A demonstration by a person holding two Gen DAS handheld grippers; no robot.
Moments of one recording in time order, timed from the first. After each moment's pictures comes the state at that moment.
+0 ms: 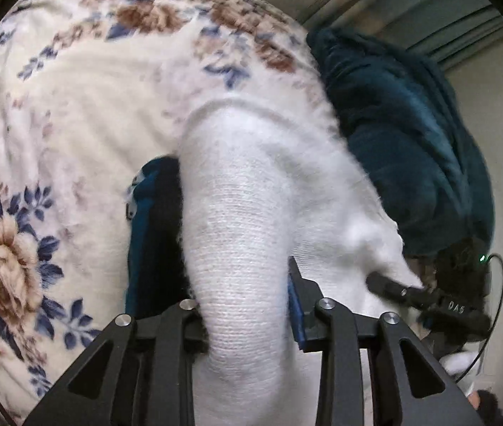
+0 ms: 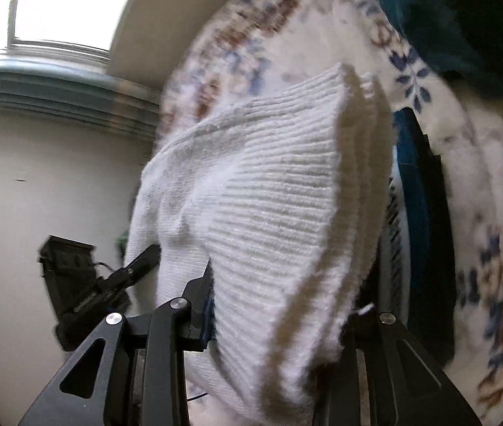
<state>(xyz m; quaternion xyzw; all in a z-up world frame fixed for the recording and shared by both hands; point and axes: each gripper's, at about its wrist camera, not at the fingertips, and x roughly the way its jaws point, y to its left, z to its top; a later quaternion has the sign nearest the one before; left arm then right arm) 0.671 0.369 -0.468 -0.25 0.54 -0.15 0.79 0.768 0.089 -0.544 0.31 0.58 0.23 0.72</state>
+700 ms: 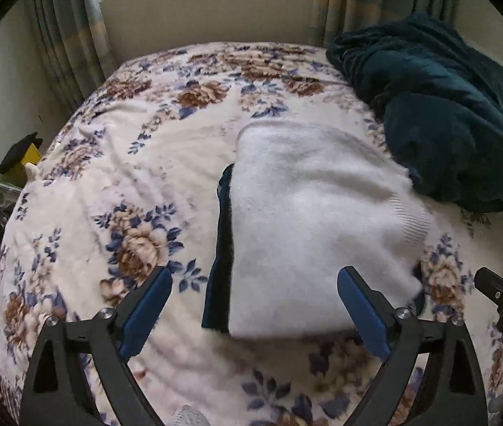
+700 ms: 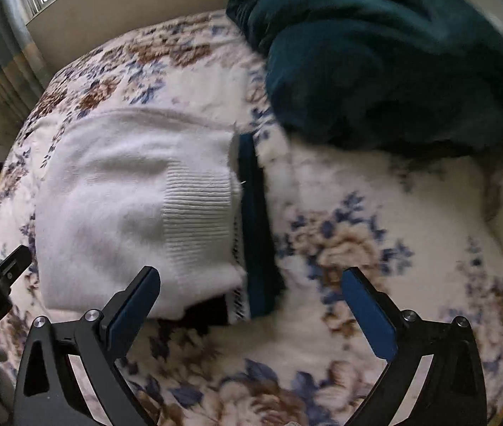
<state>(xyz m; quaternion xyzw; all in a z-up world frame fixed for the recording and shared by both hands) 0.532 0.314 -0.365 -0.02 0.48 0.02 0.88 0.597 0.099 -0.411 0.02 0.52 -0.06 0.85</state>
